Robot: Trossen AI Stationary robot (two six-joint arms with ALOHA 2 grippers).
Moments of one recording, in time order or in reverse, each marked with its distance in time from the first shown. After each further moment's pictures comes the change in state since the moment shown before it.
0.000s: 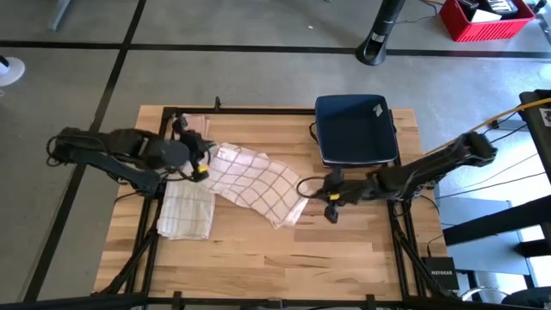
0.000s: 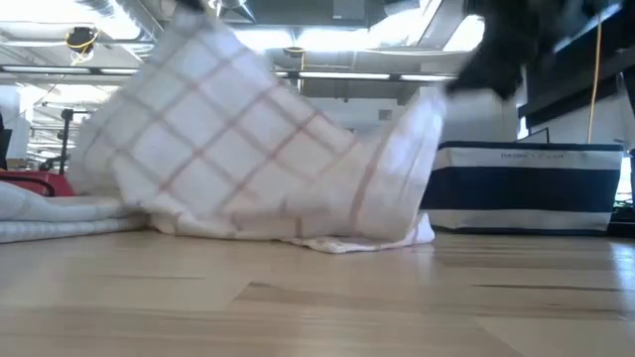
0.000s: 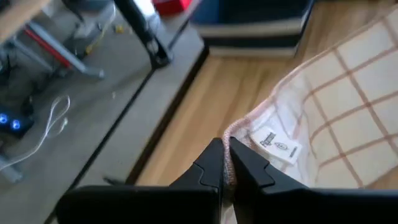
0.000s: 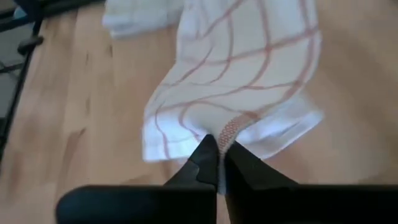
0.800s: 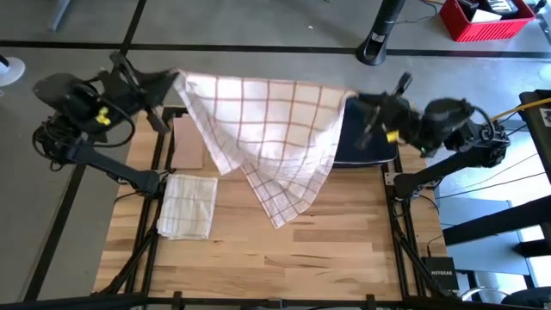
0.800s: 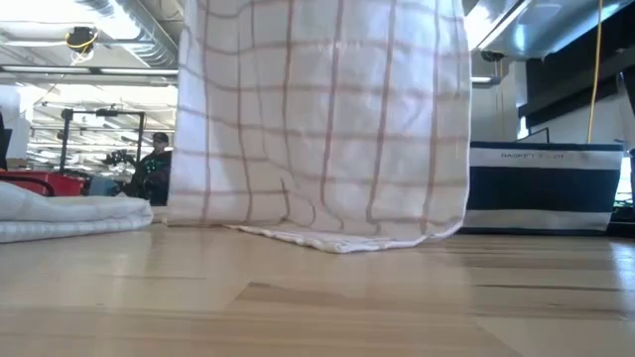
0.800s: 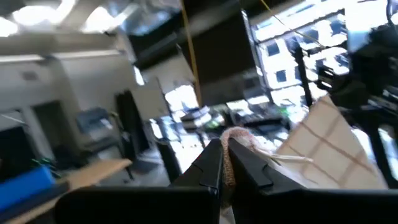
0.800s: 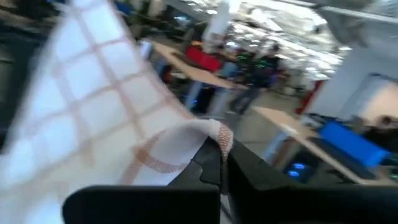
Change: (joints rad) left arm 0.024 0.000 0.478 0.569 -0.032 0.649; right arm -0.108 -0.042 0.934 -0.294 0.515 -0.901
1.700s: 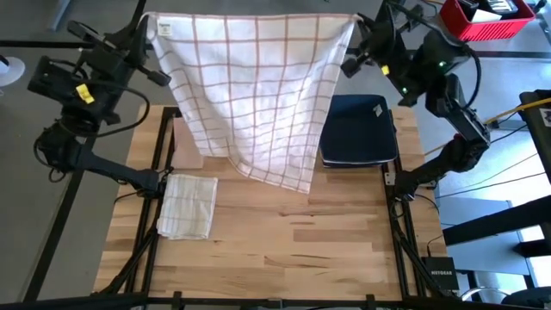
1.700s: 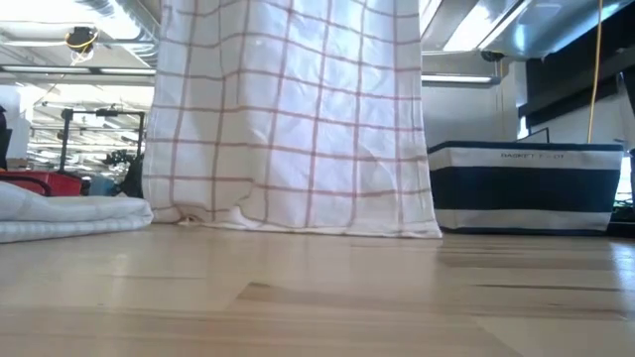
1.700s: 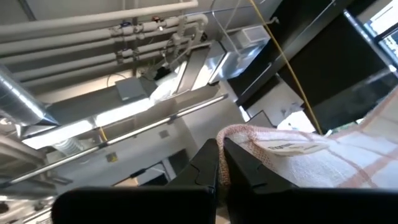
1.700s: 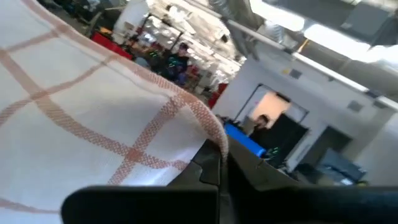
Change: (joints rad) left arm 0.232 0.062 0.000 0.538 0.021 0.639; right arm -0.466 0.317 0.504 0.036 -0.132 -0.317
